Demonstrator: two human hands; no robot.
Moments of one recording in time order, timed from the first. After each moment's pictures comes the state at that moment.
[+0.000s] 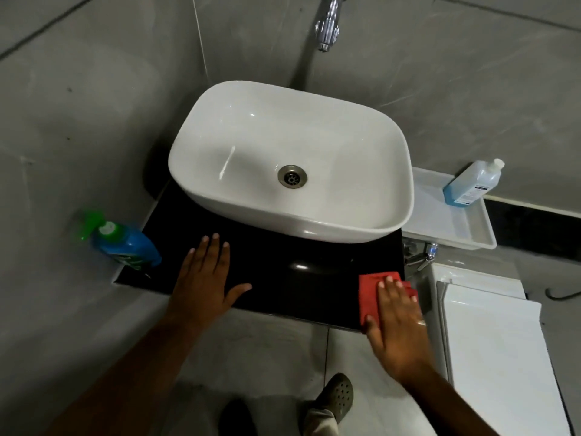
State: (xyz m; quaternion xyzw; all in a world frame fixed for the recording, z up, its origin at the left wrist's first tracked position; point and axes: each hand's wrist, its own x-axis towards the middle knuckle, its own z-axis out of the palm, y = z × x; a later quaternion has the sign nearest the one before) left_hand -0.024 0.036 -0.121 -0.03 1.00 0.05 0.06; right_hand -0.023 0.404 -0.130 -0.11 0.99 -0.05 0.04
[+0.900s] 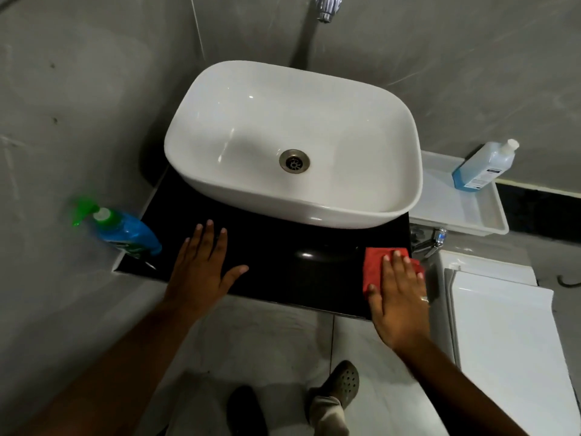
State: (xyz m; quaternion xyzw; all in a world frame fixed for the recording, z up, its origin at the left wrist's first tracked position) left_hand -0.024 0.028 -0.130 -0.04 0.99 0.09 0.06; right_hand -0.043 0.379 -0.129 -0.04 1.00 -0.07 0.03
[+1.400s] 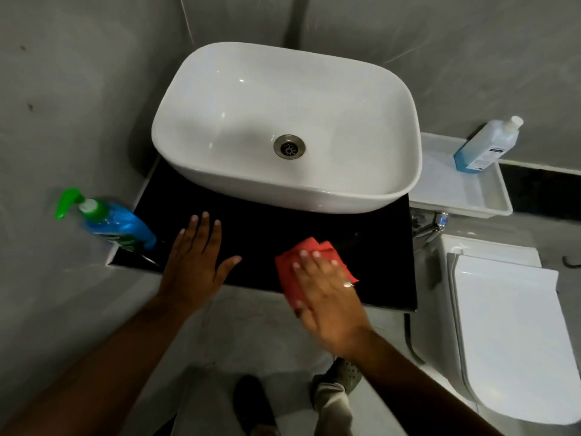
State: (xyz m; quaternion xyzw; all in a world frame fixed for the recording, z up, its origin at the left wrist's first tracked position) left_hand -0.020 0.028 -0.135 -0.03 1.00 0.08 0.04; right_hand -0.012 0.299 -0.136 -0.30 0.95 -0.10 0.05
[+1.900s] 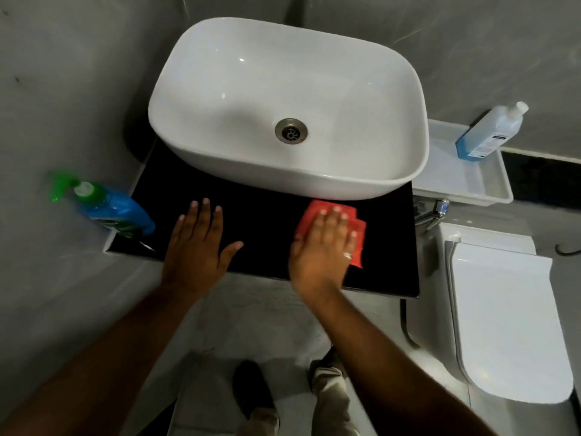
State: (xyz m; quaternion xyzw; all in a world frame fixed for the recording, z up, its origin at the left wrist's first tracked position) left_hand -0.020 0.026 -0.145 -0.03 1.00 0.05 0.01; right_hand -0.051 0.230 -0.136 0.04 0.99 -0.11 0.02
